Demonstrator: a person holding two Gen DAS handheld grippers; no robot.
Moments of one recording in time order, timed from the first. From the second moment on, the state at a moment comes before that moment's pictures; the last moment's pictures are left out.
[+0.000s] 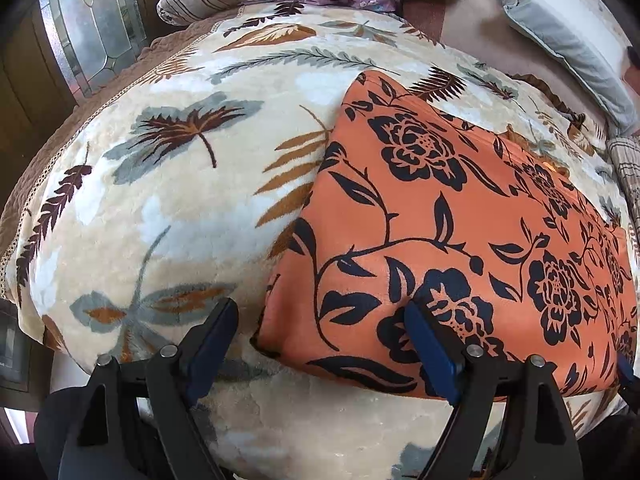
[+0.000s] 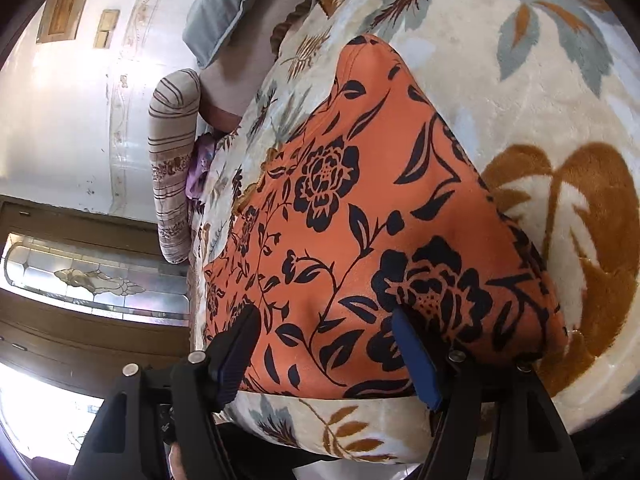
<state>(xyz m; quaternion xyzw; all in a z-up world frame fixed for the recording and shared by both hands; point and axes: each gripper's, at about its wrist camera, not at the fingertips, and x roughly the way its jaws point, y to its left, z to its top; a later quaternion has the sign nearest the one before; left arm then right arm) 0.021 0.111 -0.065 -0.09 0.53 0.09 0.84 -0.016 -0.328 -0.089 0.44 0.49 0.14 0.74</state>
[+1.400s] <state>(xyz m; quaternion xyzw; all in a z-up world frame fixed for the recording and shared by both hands) 0.022 0.139 -0.064 -0.09 0.52 0.12 0.84 -0.053 -0.400 -0.076 0.47 0.43 0.05 0.76</state>
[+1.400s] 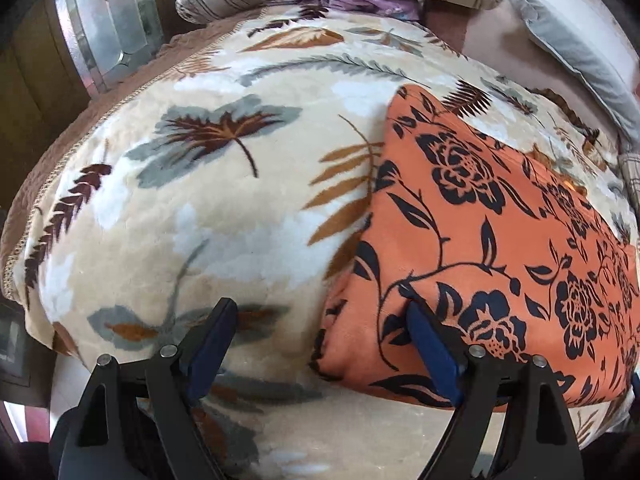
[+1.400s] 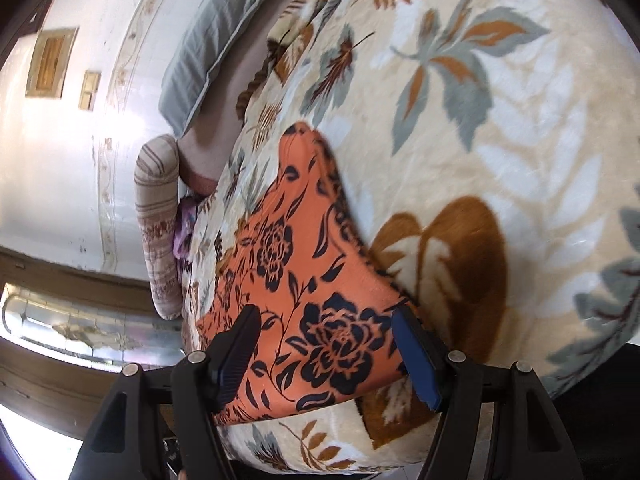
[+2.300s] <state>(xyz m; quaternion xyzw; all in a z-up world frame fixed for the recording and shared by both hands) 0.025 0.067 -0.016 -0.04 0.48 0.07 0.87 -0.050 -0.369 -0.103 0.53 0.46 0.04 0.72</state>
